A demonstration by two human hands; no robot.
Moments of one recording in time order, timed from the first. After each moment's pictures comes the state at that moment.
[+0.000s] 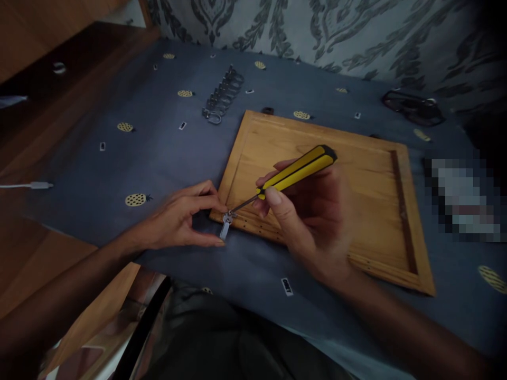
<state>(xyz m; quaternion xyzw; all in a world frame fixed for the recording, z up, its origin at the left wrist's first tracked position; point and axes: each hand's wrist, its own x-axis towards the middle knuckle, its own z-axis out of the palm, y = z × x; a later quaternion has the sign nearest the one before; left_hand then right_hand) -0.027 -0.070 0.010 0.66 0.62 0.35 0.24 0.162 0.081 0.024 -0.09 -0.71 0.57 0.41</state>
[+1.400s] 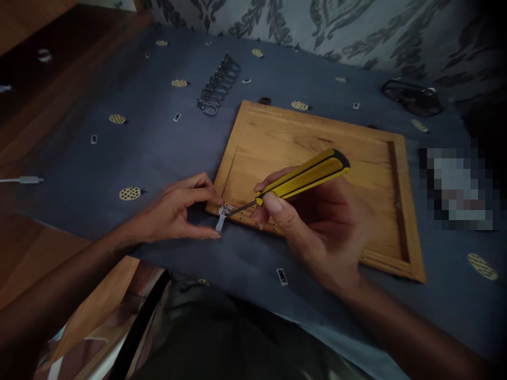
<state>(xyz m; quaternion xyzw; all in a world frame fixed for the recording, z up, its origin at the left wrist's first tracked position) -0.027 -0.070 0.015 0.67 0.61 0.35 0.24 0.177 0.070 0.043 -0.13 -0.70 0.60 0.36</state>
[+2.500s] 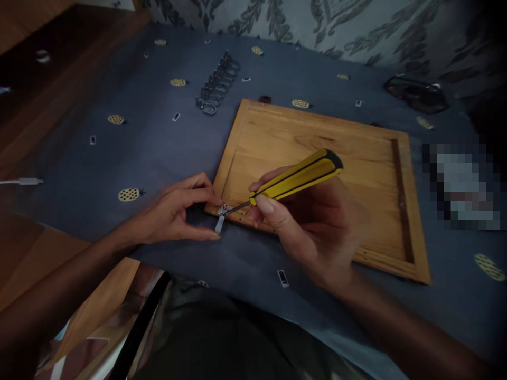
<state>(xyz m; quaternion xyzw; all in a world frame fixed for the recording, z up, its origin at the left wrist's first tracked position) -0.029 -0.070 0.015 0.66 0.62 0.34 0.25 0.177 0.070 0.034 -0.12 -0.72 0.58 0.36</state>
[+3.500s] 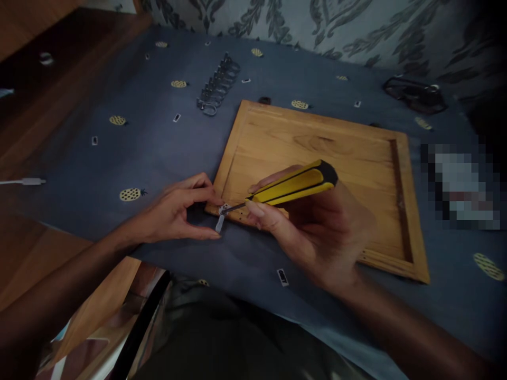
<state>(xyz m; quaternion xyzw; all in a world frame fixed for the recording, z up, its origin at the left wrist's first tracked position) -0.028 -0.069 0.017 0.65 0.62 0.34 0.26 0.180 0.068 0.039 -0.16 -0.77 0.52 0.34</state>
